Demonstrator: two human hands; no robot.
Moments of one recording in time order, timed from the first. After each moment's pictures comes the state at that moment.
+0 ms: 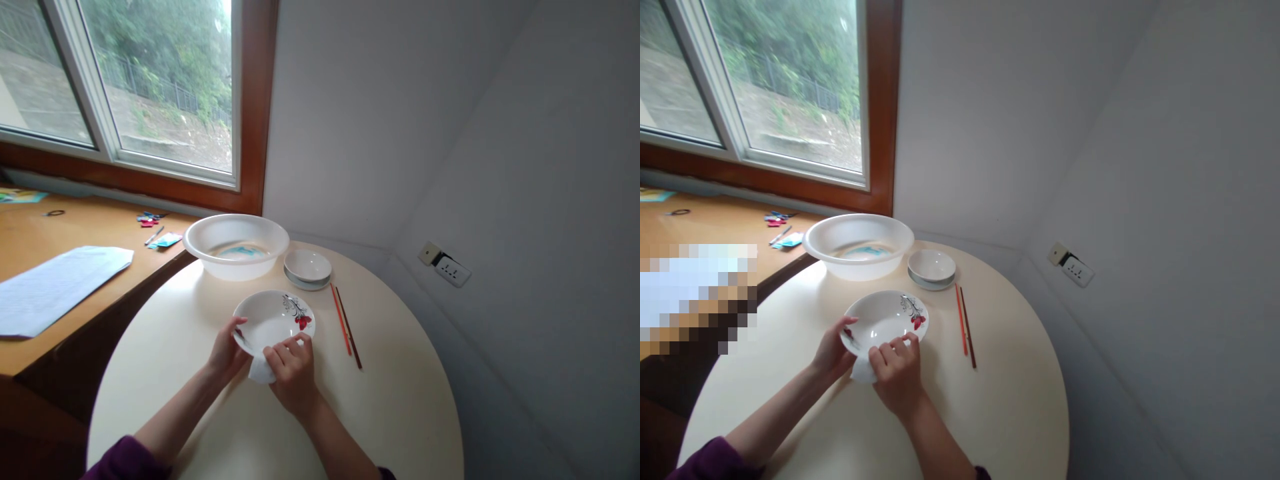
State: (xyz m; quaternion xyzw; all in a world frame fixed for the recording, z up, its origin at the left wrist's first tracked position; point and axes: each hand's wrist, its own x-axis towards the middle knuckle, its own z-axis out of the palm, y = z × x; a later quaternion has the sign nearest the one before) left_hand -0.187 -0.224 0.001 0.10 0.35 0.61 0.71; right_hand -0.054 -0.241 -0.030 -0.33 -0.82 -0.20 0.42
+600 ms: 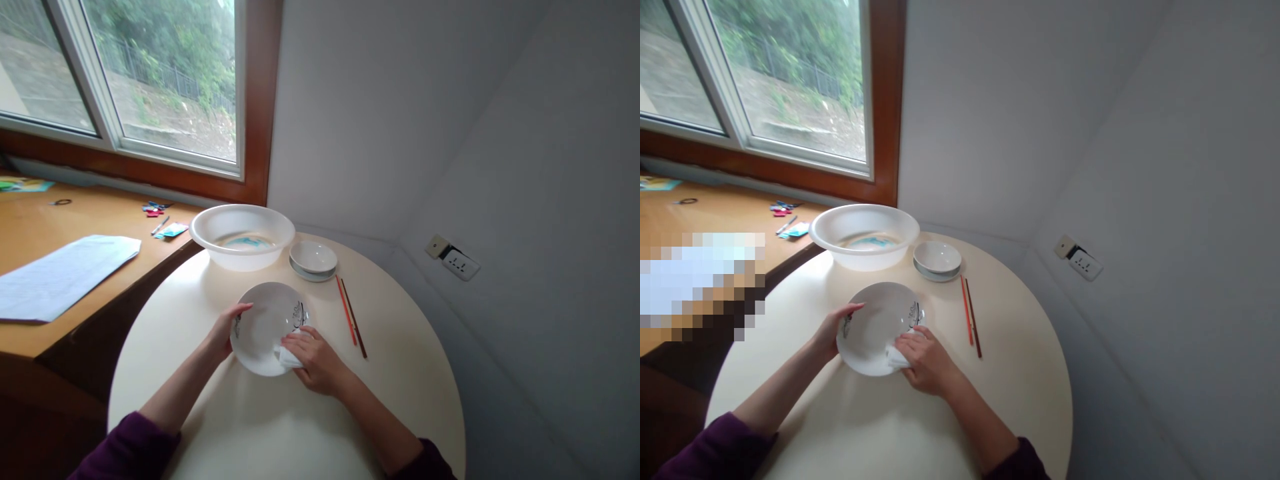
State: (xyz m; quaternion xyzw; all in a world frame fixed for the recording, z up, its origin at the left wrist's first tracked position) left_hand -0.216 -0.217 0.001 0.20 0.47 0.55 0.66; right_hand 0.000 -0.224 -0.040 -0.24 -0.94 0.01 0.23
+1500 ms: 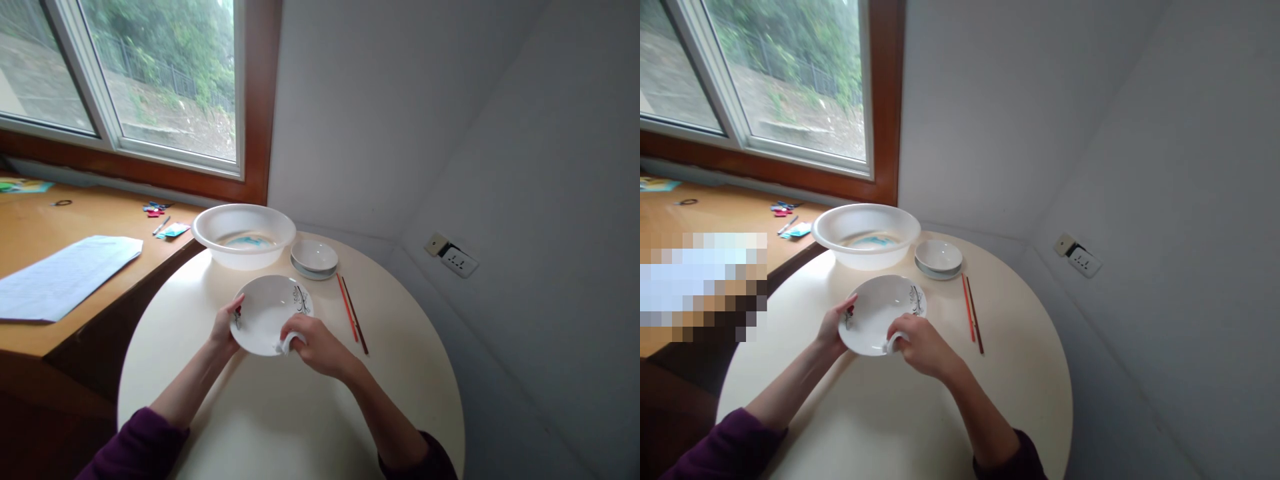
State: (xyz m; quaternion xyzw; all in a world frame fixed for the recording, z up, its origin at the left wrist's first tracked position) left_hand -0.215 -0.213 -0.002 0.12 0.38 0.62 0.67; right_hand -0.029 -0.235 0.031 -0.33 -0.88 0.20 0.28
